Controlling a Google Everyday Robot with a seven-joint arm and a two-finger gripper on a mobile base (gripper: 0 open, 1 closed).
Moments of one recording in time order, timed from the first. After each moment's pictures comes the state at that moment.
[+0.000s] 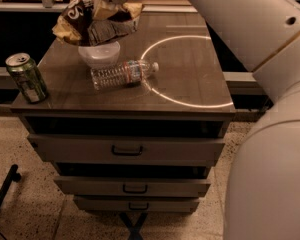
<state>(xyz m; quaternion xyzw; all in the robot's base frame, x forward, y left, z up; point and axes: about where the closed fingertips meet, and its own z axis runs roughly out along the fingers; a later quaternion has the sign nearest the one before) 0.695 0.113 1.012 -0.76 0.53 -0.06 0.38</state>
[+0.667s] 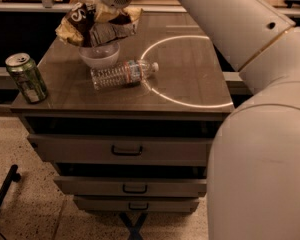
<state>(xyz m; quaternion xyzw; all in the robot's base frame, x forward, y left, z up) 0.721 0.117 0.994 -0.76 0.52 -0.05 0.38</state>
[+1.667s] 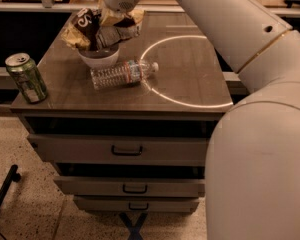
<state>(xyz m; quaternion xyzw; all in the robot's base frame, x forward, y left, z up) 0.731 0.108 0.978 -0.77 0.51 -0.06 0.37</state>
